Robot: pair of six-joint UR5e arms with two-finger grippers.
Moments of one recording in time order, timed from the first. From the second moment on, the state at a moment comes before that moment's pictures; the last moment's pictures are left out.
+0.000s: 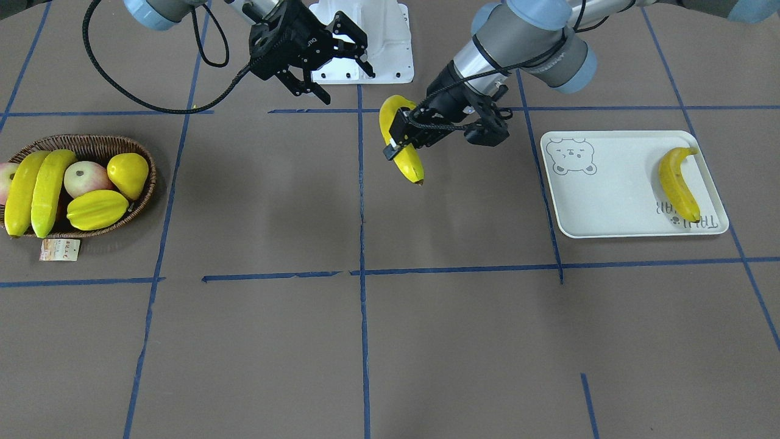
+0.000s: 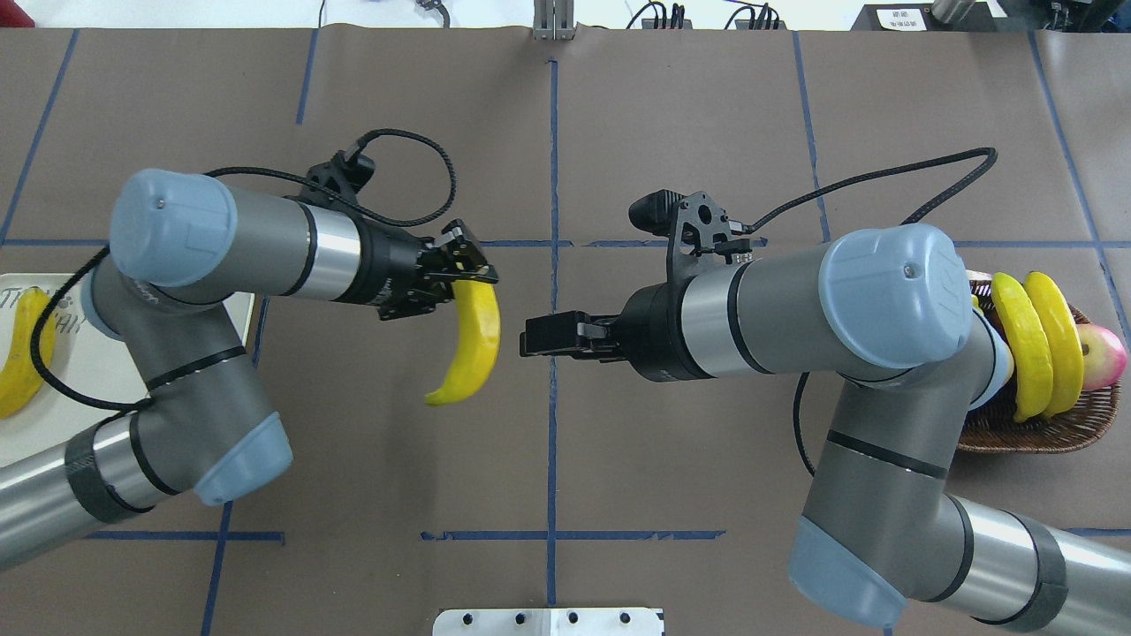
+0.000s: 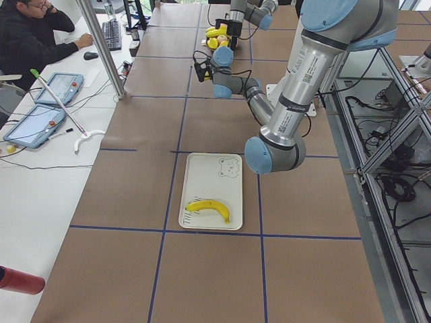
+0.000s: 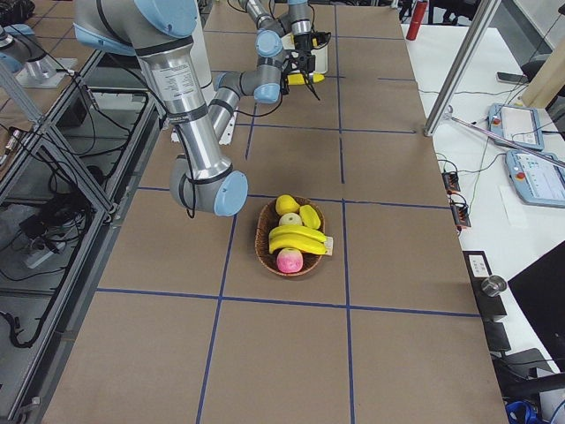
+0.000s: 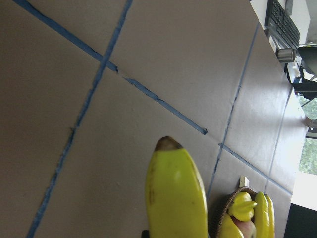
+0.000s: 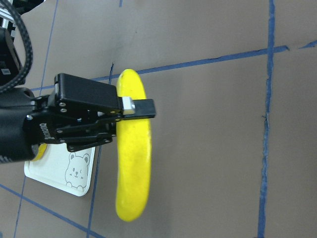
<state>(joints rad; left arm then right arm) -0.64 -2.01 -1.78 -2.28 -1.96 -1.79 0.49 -1.10 2.02 -1.07 1.88 1.39</state>
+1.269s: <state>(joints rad) -0.85 -1.49 -1.76 -2.19 -1.98 -1.25 0.57 -1.17 2.05 -1.16 1.85 1.39</state>
